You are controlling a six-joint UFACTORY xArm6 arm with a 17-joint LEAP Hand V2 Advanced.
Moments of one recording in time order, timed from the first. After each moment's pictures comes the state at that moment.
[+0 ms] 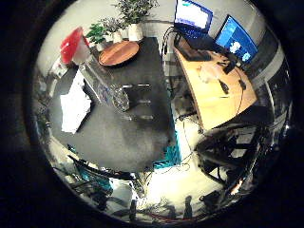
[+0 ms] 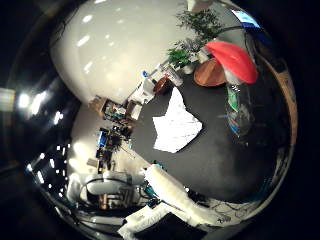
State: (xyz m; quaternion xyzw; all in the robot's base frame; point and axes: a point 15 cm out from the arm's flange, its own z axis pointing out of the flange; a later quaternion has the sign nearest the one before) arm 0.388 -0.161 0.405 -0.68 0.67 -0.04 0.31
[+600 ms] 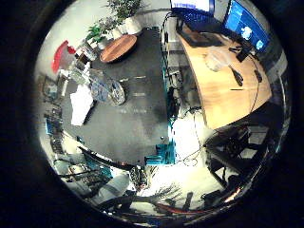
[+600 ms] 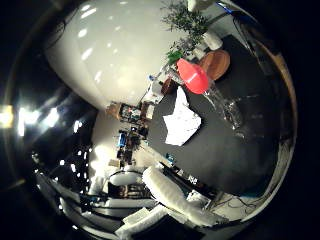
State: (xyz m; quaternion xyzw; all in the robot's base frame) arm 0.383 -0.230 0.383 -0.68 0.65 0.10 0.33
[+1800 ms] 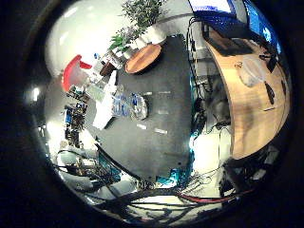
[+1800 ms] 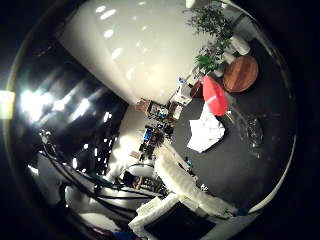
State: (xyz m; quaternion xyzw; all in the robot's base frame) arm 0.427 -0.239 0.374 -0.69 0.56 0.11 0.45
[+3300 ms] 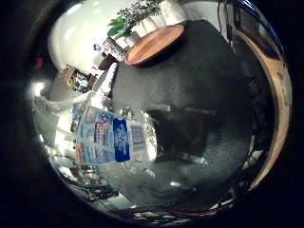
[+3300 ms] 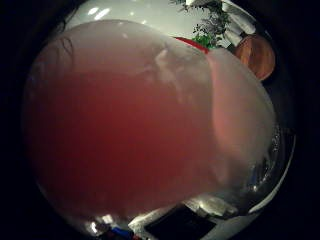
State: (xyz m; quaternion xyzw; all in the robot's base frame) arm 0.521 -0.131 0.279 -0.70 0.51 0.18 0.47
